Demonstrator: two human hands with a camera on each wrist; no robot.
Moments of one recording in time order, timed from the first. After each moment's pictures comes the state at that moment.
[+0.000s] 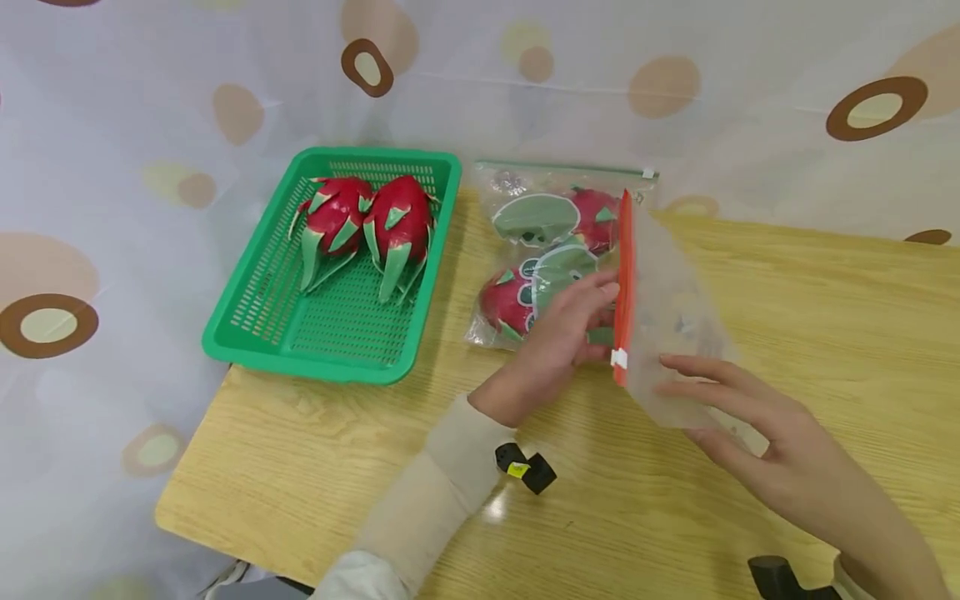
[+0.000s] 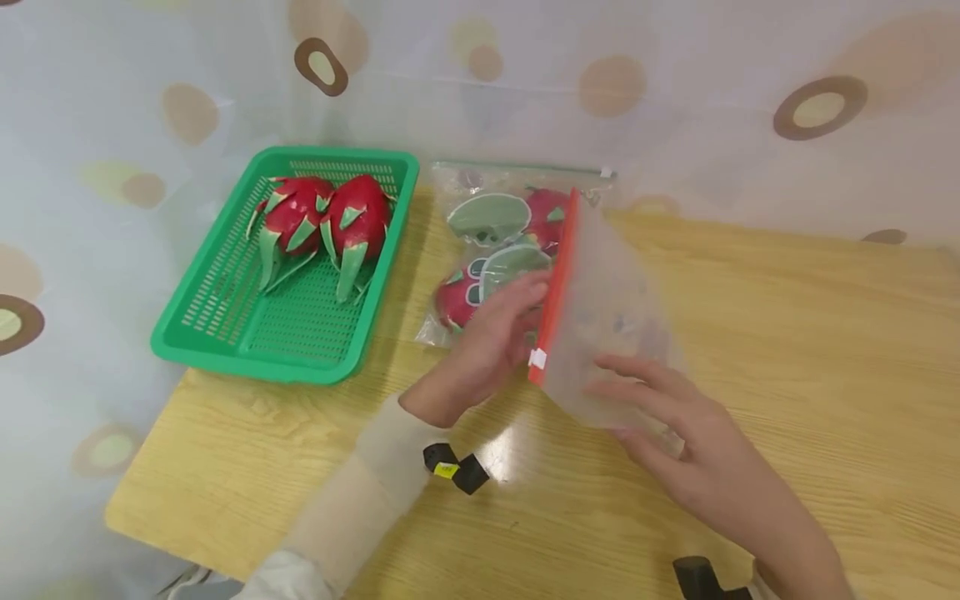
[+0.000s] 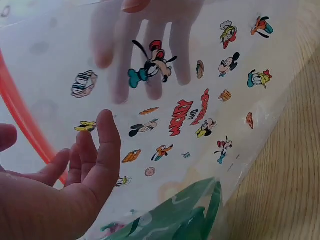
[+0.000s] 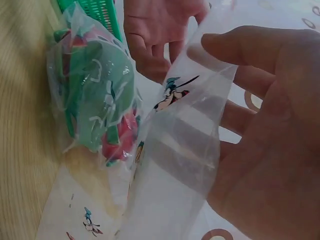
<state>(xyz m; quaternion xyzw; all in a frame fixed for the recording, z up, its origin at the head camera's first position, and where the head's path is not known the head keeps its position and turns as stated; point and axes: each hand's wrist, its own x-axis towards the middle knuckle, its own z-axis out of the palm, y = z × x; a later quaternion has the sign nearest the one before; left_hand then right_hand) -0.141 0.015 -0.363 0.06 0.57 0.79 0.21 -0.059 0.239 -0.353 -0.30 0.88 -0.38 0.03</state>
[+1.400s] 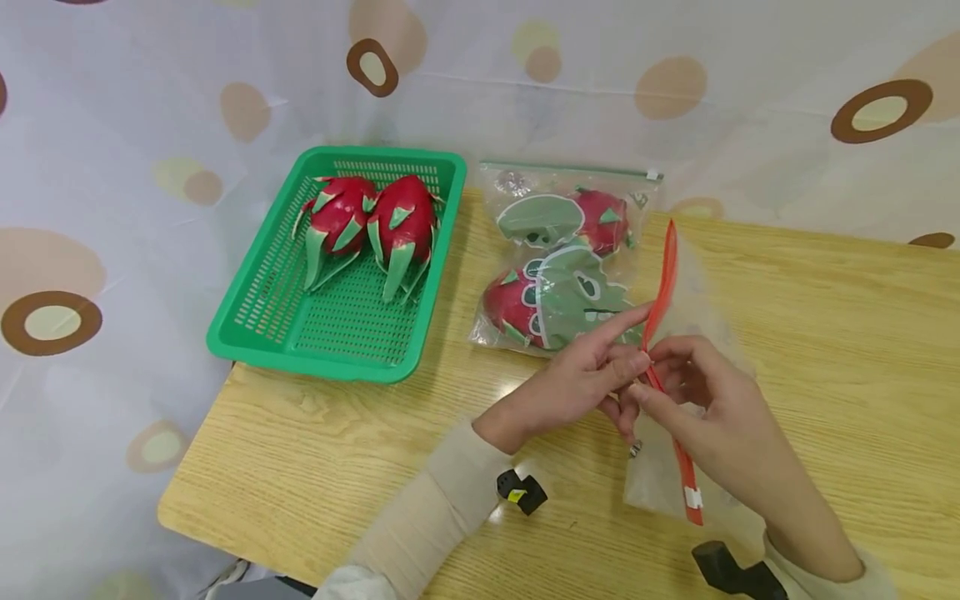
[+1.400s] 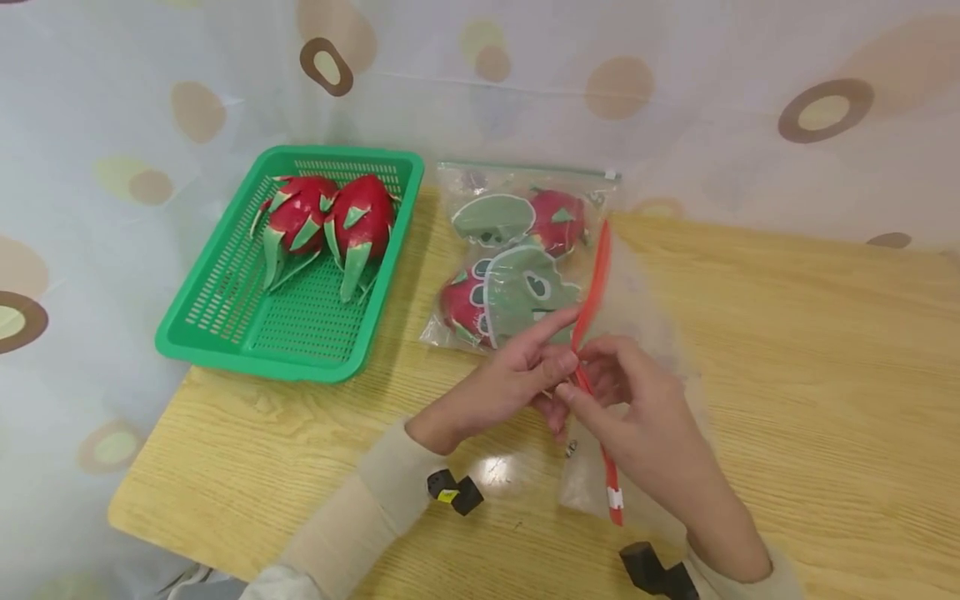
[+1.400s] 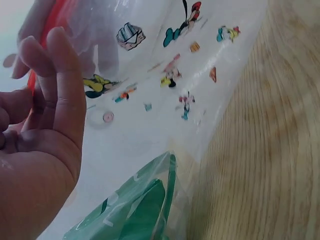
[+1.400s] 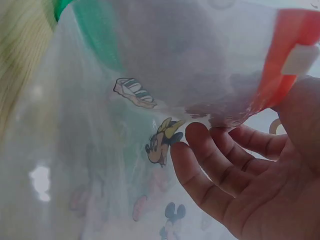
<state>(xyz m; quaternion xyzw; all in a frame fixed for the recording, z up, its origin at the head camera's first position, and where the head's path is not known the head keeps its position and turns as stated) -0.121 0.010 -0.386 0.23 0.57 0.72 0.31 -0.072 0.192 -0.359 -0.15 0.87 -0.47 0.01</state>
